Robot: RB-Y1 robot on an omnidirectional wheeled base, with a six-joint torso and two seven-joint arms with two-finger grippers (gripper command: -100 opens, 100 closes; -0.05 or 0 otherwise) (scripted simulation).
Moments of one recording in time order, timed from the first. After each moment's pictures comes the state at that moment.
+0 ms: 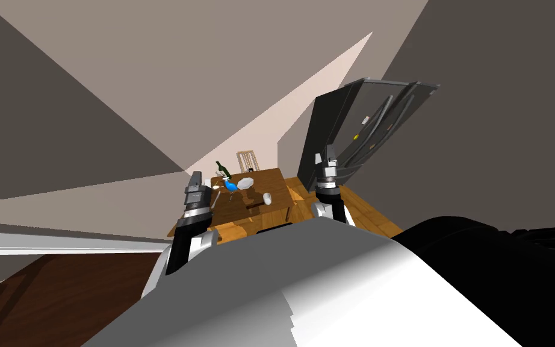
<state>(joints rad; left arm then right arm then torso) 0.46 0.14 0.08 -2.25 -0.06 -0.29 -0.07 0.47 0.02 -0.01 -2.39 0.09 -0.45 0.13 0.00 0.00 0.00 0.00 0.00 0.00</state>
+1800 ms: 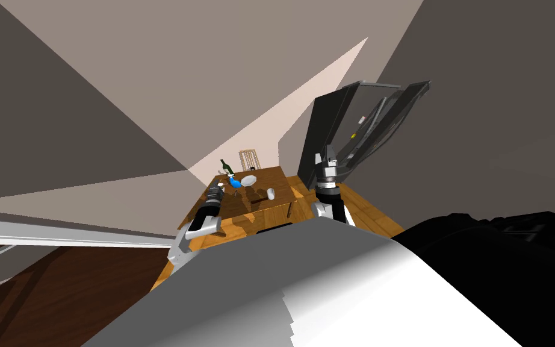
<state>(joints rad) 0.20 0.28 0.10 -1.86 0.00 0.12 0.17 0.47 0.02 -0.01 -2.39 0.09 -0.45 0.13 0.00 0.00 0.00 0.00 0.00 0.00</state>
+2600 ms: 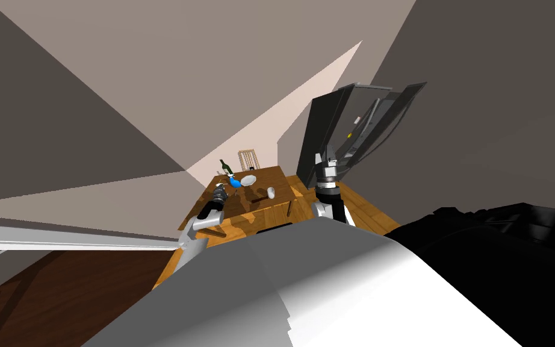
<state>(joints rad) 0.07 0.30 0.09 -1.67 0.03 0.33 0.26 0.47 0.02 -0.01 -2.39 0.09 -0.45 0.13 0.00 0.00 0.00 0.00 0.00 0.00</state>
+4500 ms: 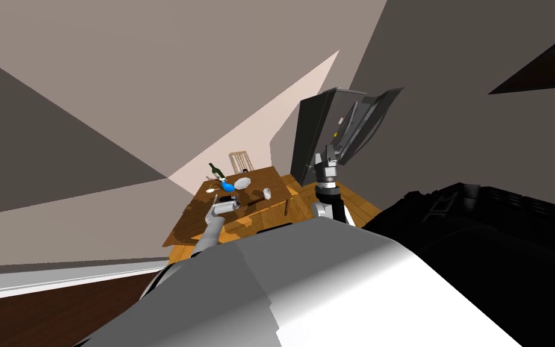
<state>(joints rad) -0.25 0.24 0.06 -1.14 0.13 0.77 0.37 0.47 0.02 -0.01 -2.39 0.09 -0.45 0.13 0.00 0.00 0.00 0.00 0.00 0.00</state>
